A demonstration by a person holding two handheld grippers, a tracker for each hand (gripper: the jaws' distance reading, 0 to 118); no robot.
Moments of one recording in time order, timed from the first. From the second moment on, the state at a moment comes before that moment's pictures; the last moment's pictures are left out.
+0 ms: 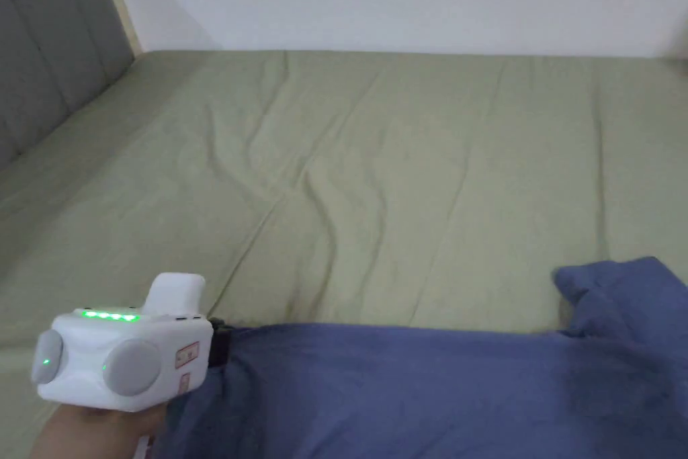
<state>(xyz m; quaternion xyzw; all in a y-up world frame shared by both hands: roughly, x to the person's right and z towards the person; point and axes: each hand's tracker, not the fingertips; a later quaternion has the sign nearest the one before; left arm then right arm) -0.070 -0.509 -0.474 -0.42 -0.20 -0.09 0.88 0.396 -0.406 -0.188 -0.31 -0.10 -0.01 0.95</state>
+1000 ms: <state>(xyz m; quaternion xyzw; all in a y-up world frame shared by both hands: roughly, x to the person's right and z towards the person) -0.126 -0.404 -0.366 -0.36 -0.25 -0.01 0.90 0.464 -0.378 -0.155 -0.39 -0.08 -0.11 0.91</state>
